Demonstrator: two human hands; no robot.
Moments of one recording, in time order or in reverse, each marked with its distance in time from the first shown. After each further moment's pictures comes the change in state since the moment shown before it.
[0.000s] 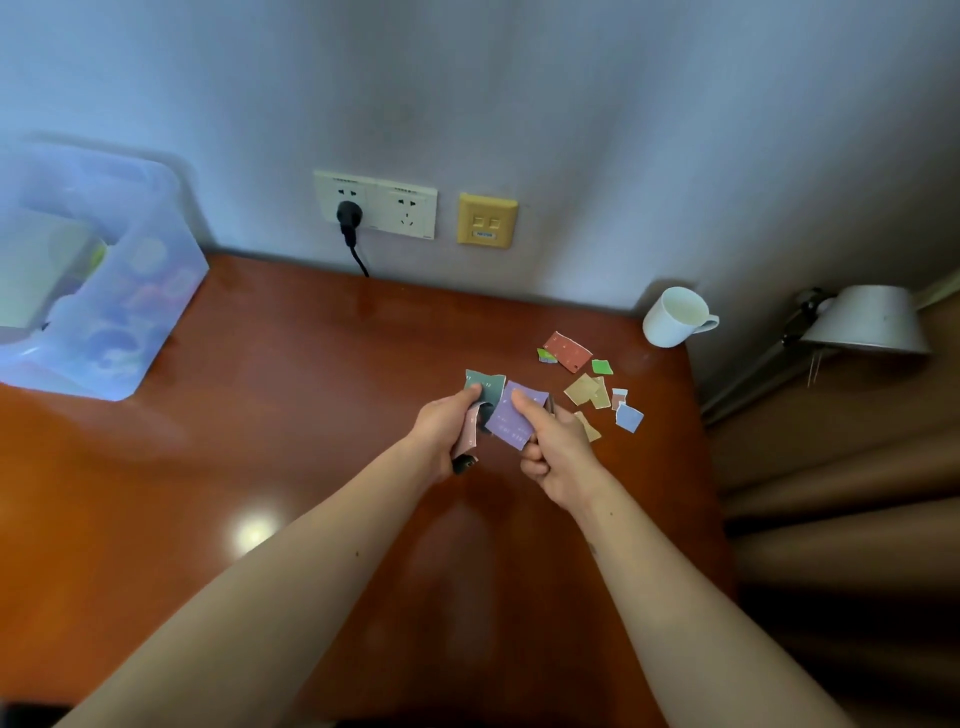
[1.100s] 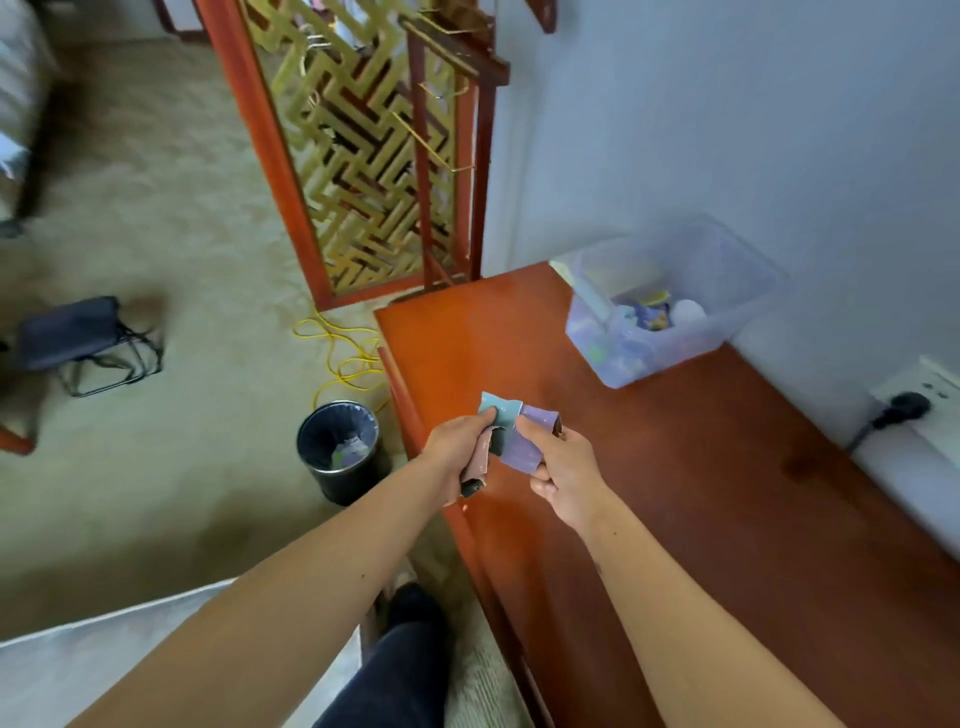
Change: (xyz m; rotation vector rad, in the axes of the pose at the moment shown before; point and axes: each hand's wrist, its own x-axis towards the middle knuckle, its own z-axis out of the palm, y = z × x) left_hand -0.188 -0.091 -0.362 -0.628 0.720 0.288; right_hand -0.121 0.148 0.348 -0.615 -0.851 0.051
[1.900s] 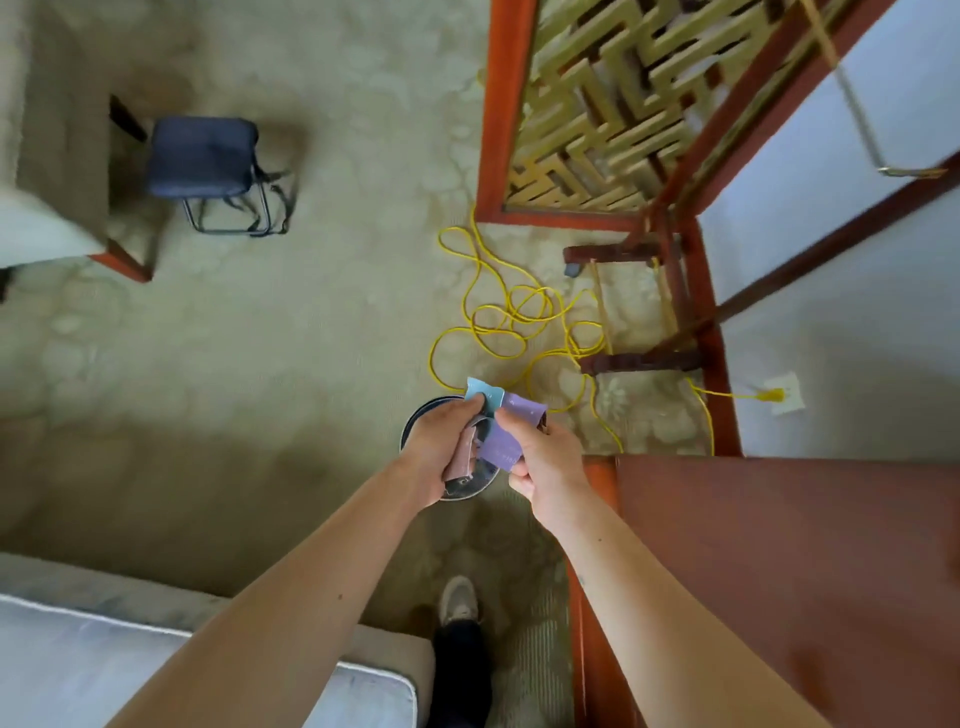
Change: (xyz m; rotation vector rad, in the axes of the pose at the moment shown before) left_hand 0.299 0.122 -0.312 -0.439 0.266 -0.128; right_hand 0.346 0.001 0.368 -0.271 -0.186 0.360
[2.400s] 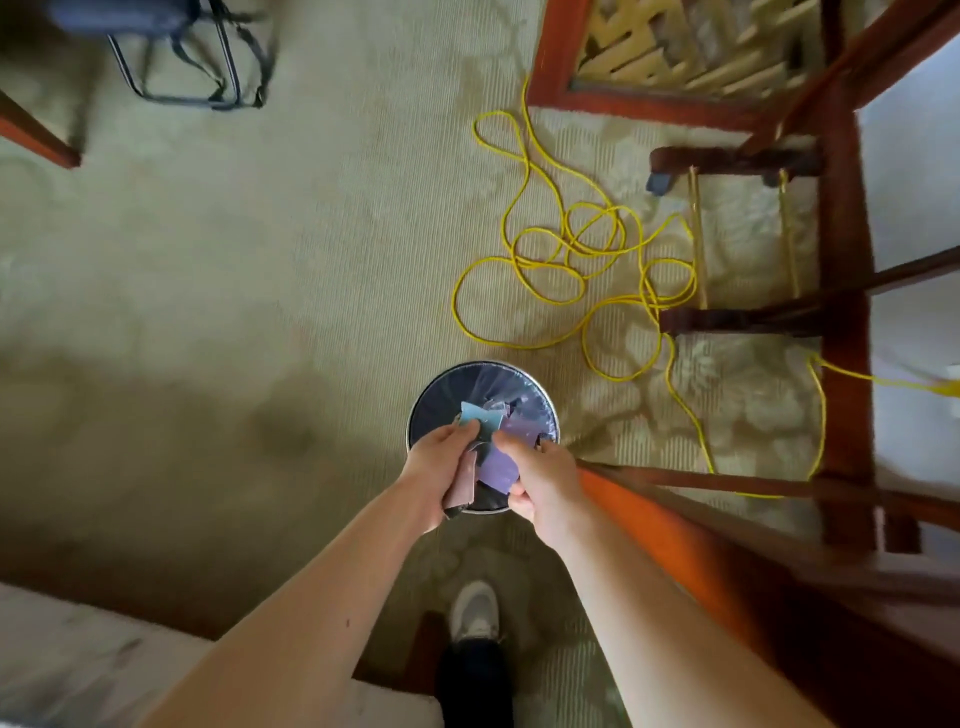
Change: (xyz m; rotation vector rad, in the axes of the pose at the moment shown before) left_hand 0.225 -0.125 -0.099 -0.073 0.183 -0.255; right_hand 0.239 0.124 0.025 -0.205 0.110 0.312
